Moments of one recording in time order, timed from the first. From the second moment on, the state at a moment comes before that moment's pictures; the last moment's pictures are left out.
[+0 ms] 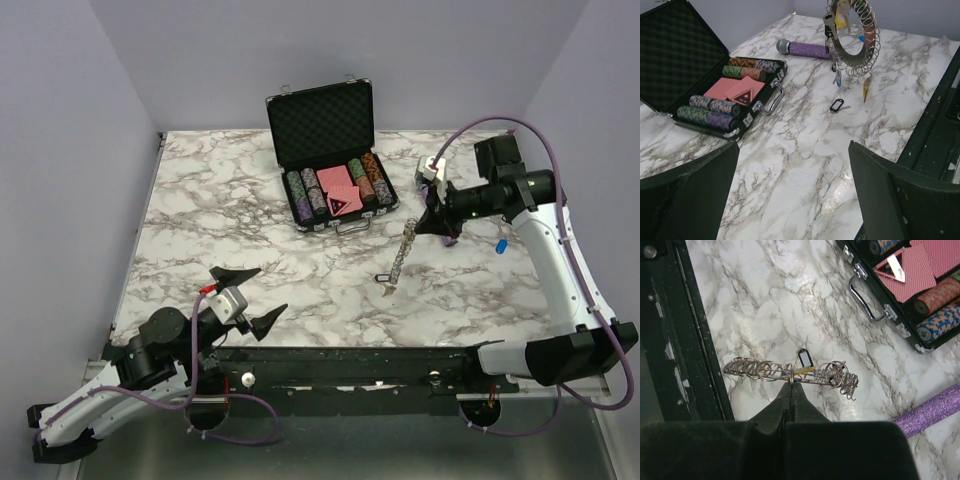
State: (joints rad) left arm -1.08 0.03 0.44 -0.38 -0.16 0.14; right arm 0.18 1.33 1.50 -1.23 -0.79 -0.85
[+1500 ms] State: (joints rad) left arm -1.07 0.53 0.31 0.32 0.14 0.05; right arm 0.73 1.64 1.53 -1.22 -1.04 -1.25
